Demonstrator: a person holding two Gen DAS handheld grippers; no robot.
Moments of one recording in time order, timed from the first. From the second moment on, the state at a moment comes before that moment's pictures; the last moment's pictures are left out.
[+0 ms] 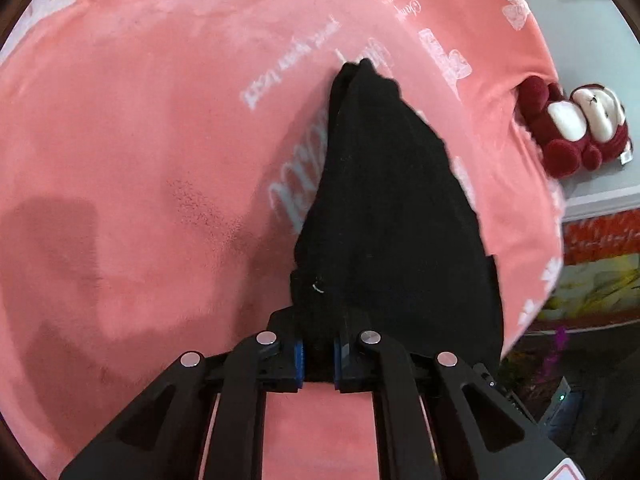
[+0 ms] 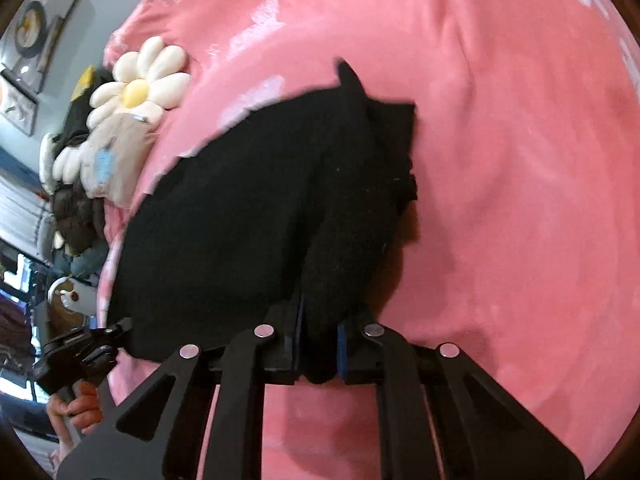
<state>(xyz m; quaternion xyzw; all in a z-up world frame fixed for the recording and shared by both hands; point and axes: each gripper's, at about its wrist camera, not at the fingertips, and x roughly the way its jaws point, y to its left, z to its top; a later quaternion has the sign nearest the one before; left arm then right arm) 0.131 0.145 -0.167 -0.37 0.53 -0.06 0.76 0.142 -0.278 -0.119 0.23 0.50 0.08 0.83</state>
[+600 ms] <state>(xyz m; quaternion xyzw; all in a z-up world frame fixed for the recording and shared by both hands) 0.047 0.173 -0.177 -0.36 0.56 0.00 0.75 0.028 -0.292 -0.102 0.11 0.50 0.02 0.86</state>
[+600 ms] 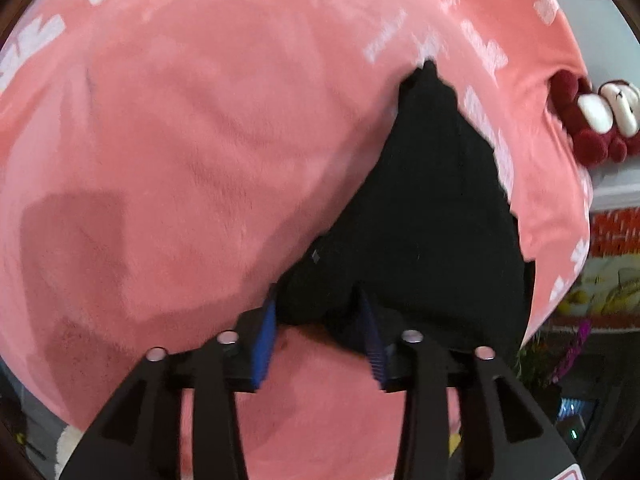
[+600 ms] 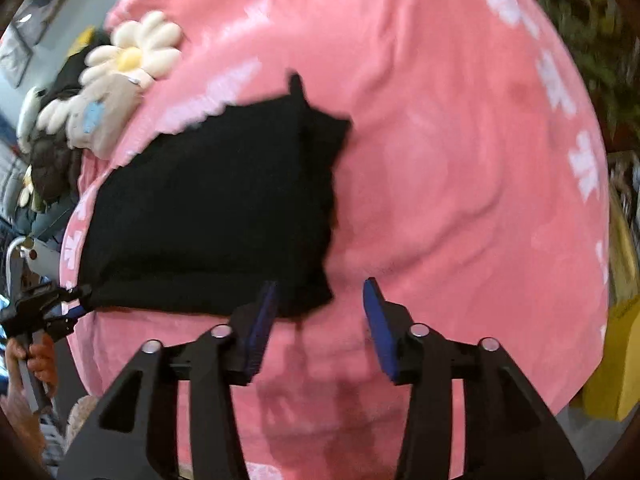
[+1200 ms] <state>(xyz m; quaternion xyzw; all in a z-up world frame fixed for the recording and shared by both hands) 0.075 0.157 -0.181 -0.35 0.56 0.02 0.75 0.022 -0.179 -0.124 0.06 0.55 0.20 0.81</state>
